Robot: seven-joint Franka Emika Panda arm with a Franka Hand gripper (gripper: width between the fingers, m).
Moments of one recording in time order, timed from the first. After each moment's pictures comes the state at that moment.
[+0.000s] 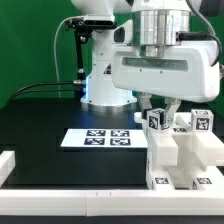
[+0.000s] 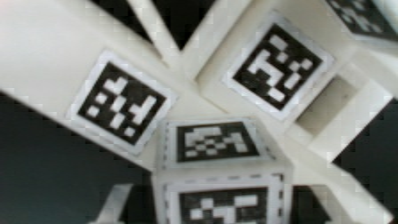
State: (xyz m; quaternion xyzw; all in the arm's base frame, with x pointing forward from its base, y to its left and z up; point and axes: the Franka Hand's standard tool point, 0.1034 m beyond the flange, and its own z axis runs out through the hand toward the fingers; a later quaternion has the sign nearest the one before) arm 0.557 0.050 0.113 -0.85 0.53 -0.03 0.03
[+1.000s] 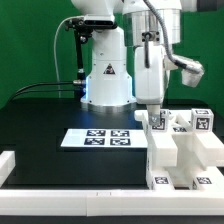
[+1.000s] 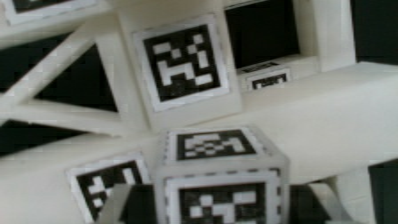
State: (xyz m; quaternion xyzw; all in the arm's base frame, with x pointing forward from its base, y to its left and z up) arm 0.555 0.049 0.114 -0.59 0.80 0.00 0.06
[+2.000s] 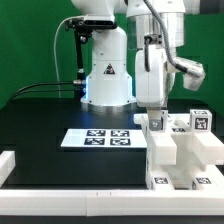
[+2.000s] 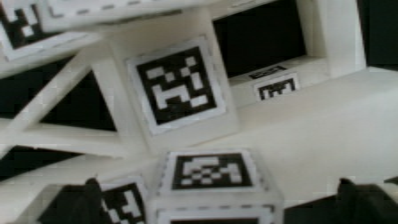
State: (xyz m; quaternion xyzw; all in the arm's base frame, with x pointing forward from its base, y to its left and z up) arm 0.554 0.057 0.114 -0.61 0.79 0.00 0.05
